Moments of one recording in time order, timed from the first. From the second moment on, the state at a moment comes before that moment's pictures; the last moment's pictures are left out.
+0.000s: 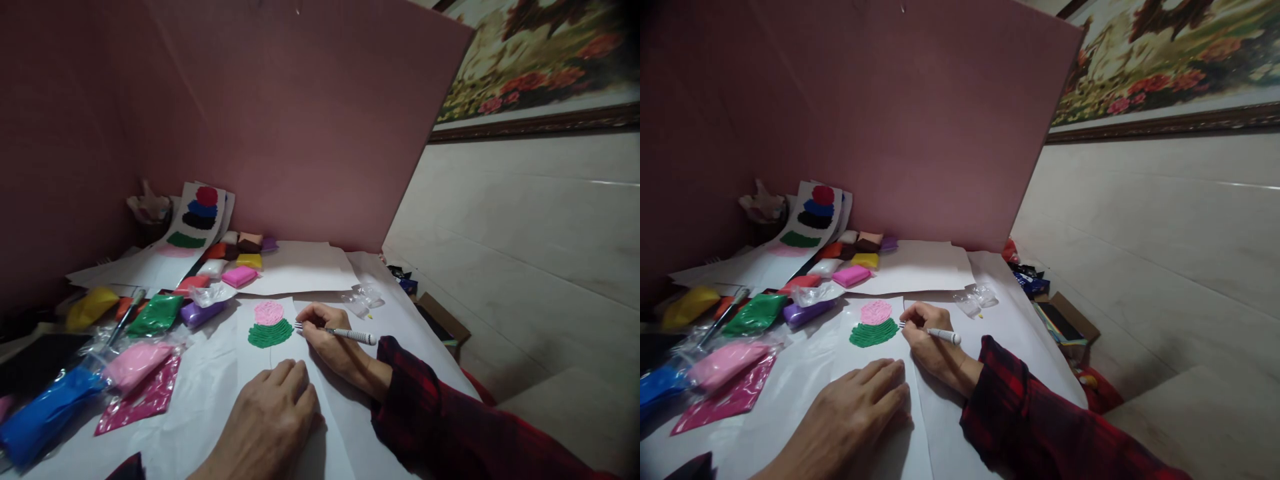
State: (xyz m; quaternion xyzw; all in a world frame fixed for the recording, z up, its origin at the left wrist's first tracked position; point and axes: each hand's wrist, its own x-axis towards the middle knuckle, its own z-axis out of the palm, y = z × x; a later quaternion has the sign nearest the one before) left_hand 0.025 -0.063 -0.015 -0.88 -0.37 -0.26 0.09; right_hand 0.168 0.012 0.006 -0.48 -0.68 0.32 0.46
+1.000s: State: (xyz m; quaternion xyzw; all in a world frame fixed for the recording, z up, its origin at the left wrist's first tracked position) left_hand 0.023 -0.065 0.000 -0.90 -0.38 -0.21 0.07; right_hand 0.167 0.015 0.004 -0.50 -0.70 0.29 0.42
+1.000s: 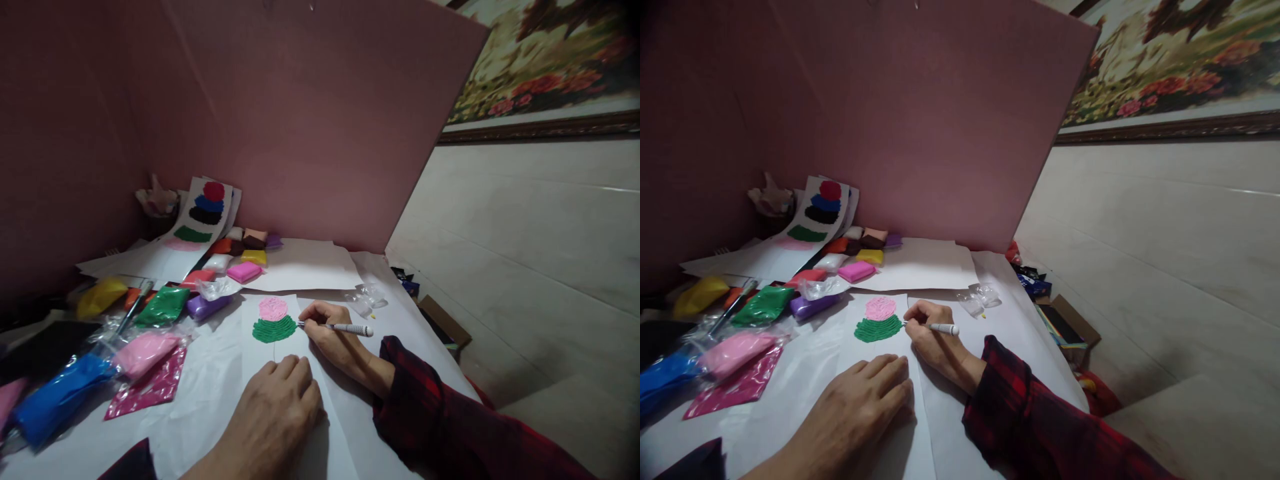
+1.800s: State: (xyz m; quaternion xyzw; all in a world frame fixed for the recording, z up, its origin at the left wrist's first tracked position) left_hand 0.024 -0.066 -0.001 -0.90 -0.38 -0.19 0.07; right_hand 0.168 0.017 0.000 -0.48 -0.72 0.29 0.40
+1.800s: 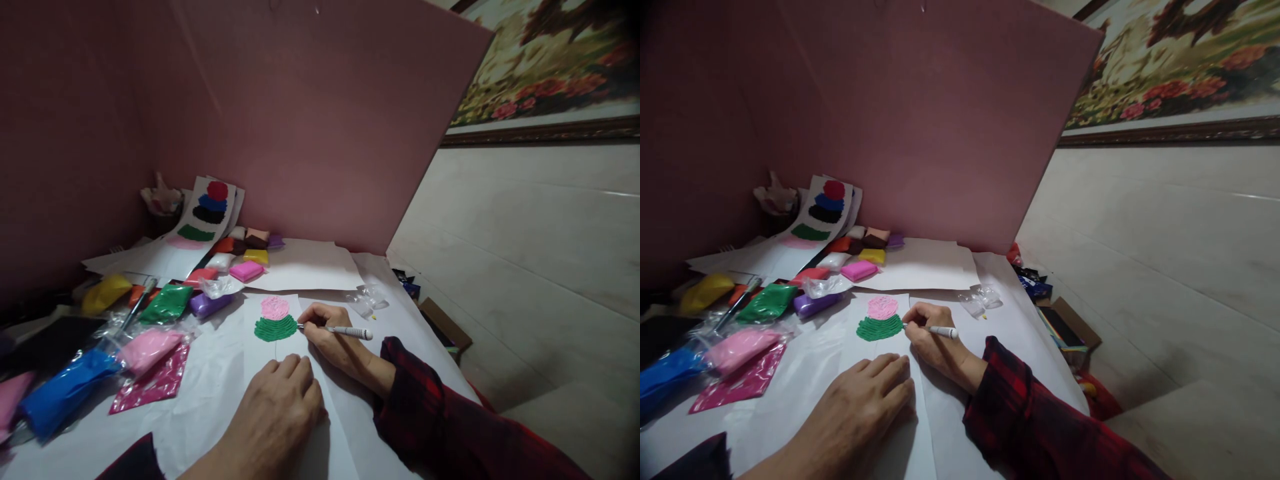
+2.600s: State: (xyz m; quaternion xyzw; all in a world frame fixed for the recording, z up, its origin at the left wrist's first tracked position) left_hand 0.024 -0.066 0.001 -0.90 -0.38 -0.18 0.06; right_hand 0.168 0.013 0.004 -0.49 -0.70 0.31 0.42
